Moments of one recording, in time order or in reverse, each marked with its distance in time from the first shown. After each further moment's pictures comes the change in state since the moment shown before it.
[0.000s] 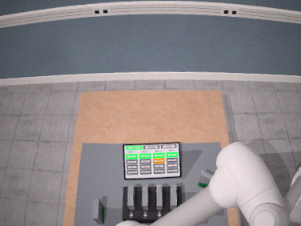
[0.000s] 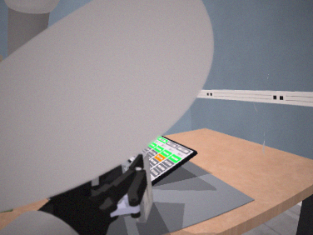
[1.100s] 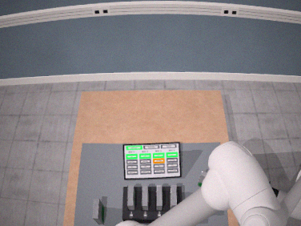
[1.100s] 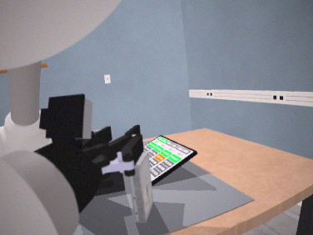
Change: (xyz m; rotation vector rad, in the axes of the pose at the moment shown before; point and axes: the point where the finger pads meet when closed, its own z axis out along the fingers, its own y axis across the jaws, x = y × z) arm 0.057 0.000 0.000 0.000 0.000 0.000
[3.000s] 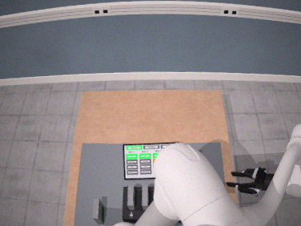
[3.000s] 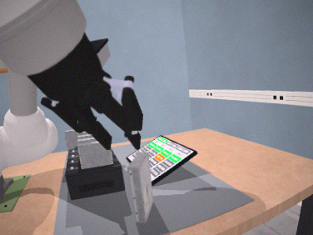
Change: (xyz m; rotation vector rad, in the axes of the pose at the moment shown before) arm 0.001 0.000 0.000 0.001 -0.677 -0.001
